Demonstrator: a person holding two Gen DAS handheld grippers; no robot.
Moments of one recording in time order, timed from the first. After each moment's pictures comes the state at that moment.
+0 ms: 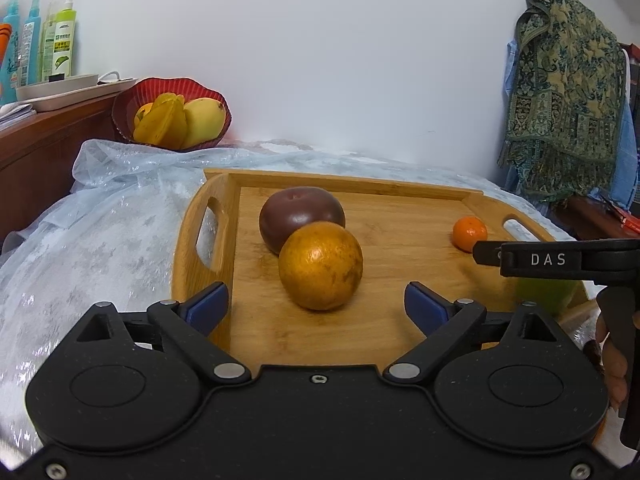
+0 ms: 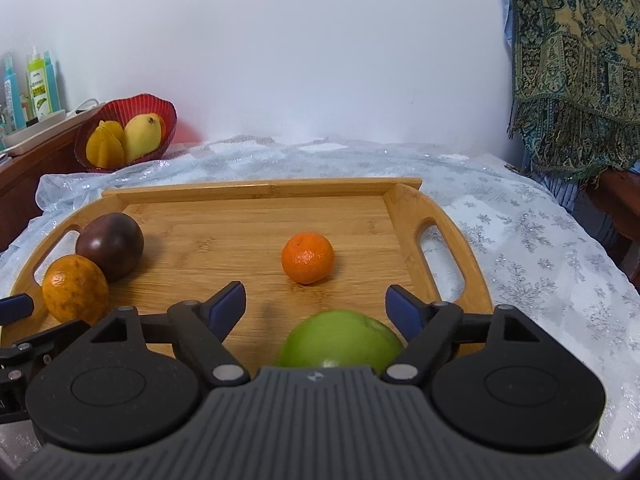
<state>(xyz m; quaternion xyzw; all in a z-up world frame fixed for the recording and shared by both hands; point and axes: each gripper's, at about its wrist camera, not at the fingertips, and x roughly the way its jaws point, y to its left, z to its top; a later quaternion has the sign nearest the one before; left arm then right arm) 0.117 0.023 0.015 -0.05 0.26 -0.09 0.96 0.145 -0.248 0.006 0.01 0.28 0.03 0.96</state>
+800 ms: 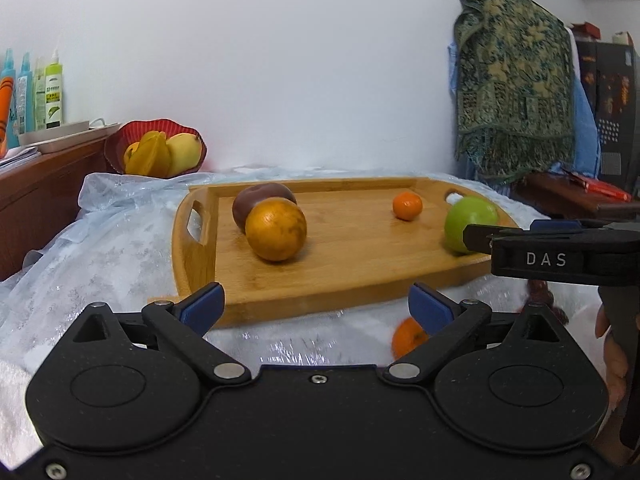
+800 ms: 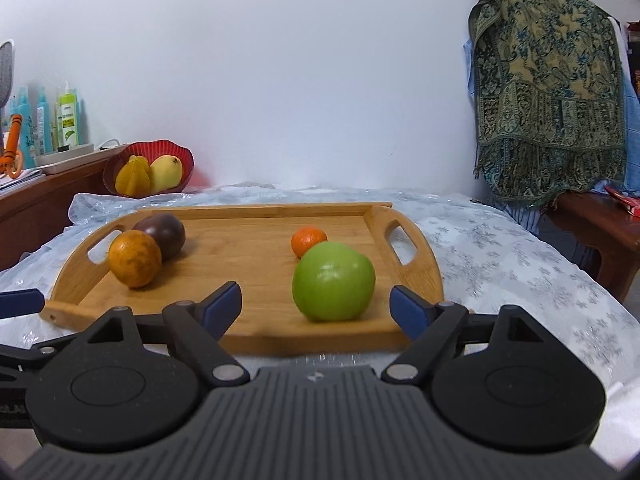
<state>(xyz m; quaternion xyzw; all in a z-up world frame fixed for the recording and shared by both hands) 0.009 0.004 0.013 0.01 0.20 -0.12 0.97 0.028 -0.245 -0.003 0.00 0.17 0.01 0.98</state>
